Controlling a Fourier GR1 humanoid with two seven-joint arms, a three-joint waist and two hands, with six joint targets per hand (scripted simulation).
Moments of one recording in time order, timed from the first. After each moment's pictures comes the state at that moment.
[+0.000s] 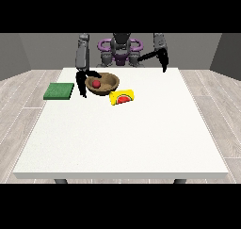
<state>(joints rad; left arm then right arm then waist) -0.58 0.05 0.04 -1.15 -0.28 0.11 -0.19 -0.52 -0.12 -0.28 -0.65 -0.25 0.13 -0.36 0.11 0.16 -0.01</state>
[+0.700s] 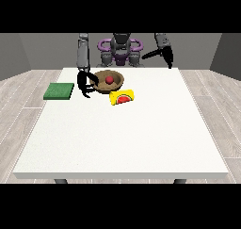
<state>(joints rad) -0.55 0.08 0.07 -1.17 -0.25 0.08 -0.21 -0.54 -0.14 -0.22 -0.59 -0.14 -0.08 -0.27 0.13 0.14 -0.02</state>
